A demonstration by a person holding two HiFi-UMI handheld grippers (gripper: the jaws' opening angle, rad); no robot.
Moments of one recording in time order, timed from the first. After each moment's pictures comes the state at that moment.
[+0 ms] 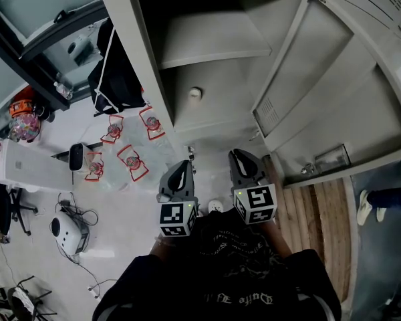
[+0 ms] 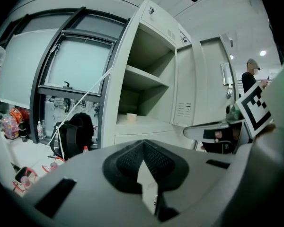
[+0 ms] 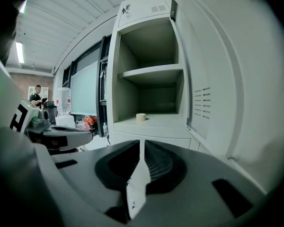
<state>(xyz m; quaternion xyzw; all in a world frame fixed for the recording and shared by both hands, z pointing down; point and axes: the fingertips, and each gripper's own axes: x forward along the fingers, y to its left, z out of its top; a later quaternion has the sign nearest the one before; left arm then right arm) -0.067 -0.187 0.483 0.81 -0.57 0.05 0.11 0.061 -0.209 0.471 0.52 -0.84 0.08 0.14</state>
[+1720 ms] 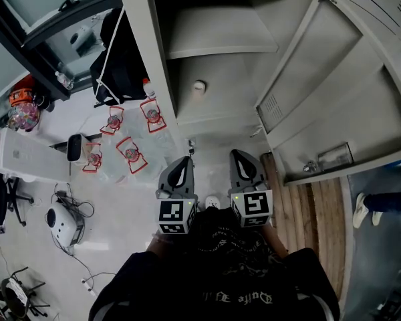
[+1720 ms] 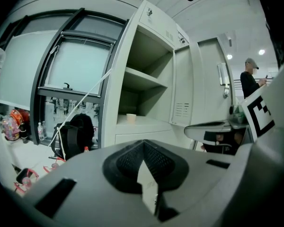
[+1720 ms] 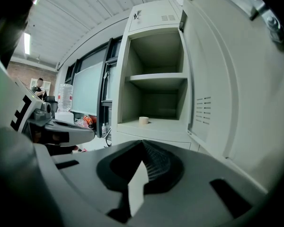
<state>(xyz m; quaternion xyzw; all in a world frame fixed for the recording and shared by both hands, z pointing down) -0.069 -0.176 0.480 0.81 -0.57 0.06 0.11 0.054 -0.192 0.465 0.52 -0.84 0.04 0.13</state>
